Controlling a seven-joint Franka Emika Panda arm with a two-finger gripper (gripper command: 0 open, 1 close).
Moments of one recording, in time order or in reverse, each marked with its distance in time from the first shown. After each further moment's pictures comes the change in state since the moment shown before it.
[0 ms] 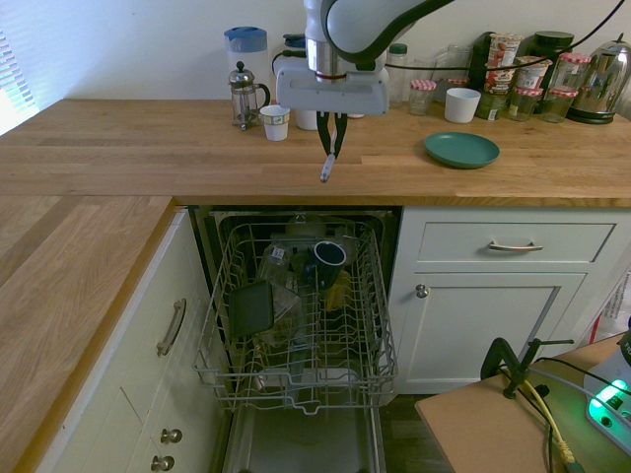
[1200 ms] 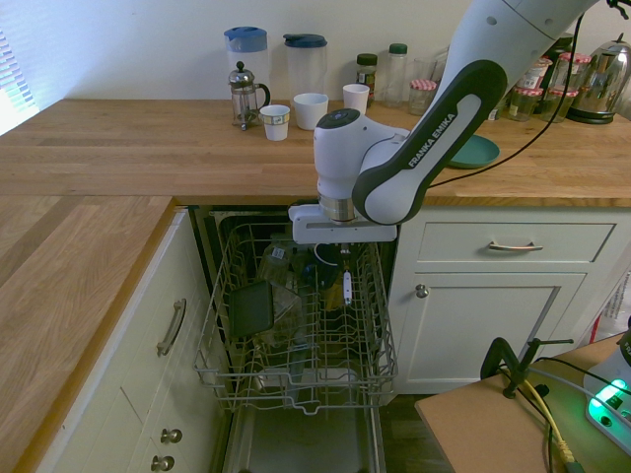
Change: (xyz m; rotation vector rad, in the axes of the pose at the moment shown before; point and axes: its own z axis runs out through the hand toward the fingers) arm -0.038 0.083 0.214 -0.057 0.017 -0.154
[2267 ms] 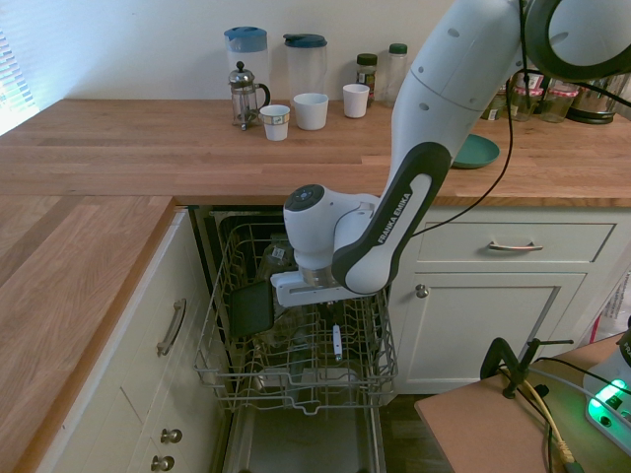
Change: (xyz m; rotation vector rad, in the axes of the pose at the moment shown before) arm -0.071 0.011 0.105 -0.057 0.067 -0.064
